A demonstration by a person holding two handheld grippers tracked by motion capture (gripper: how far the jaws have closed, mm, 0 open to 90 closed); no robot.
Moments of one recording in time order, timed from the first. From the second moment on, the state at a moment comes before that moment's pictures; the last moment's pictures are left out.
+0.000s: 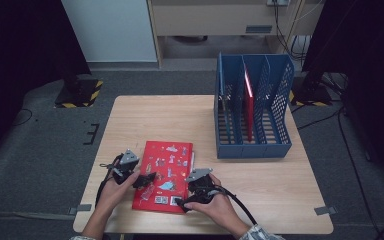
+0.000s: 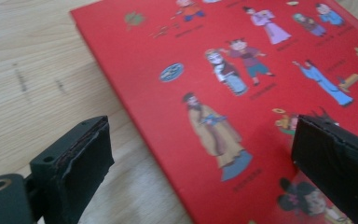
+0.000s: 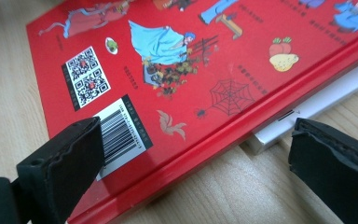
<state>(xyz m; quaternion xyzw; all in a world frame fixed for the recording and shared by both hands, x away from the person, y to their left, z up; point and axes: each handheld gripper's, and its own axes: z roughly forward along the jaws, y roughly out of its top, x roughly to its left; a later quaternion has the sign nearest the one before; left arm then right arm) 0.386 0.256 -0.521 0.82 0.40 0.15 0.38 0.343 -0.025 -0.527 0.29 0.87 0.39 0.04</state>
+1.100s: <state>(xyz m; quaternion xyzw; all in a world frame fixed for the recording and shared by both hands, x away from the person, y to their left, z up) 0.390 0.254 -0.523 0.81 0.39 0.10 0.42 0.356 -0.024 -0.529 0.30 0.87 0.39 0.04</state>
